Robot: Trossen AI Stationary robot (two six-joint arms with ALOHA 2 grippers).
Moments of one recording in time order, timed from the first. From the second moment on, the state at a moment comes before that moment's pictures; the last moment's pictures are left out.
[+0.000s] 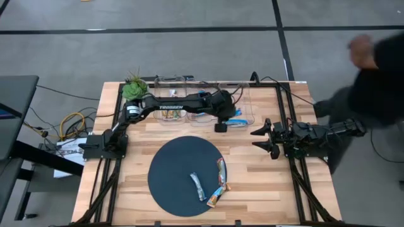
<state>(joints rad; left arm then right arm) 0.22 2.22 1.89 -0.43 0.04 0.40 0.18 0.09 0.01 0.04 0.13 0.27</state>
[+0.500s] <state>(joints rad) 0.22 2.21 1.87 -0.47 0.04 0.29 0.18 0.10 0.01 0.04 0.13 0.27</state>
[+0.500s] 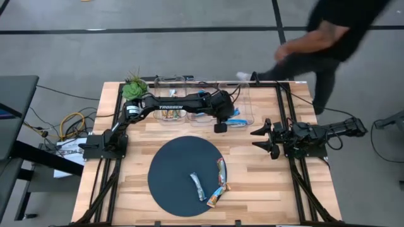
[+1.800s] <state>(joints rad) 0.11 2.21 2.30 -0.92 -0.01 0.51 0.18 0.10 0.01 0.04 0.13 0.27</state>
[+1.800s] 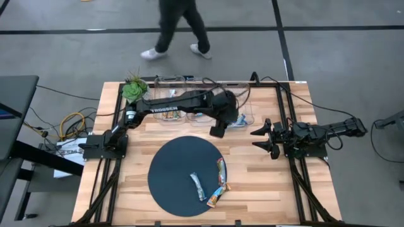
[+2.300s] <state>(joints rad) -0.07 2.21 2.29 -1.23 0.07 0.84 0.18 0.10 0.01 0.04 0.13 0.27</state>
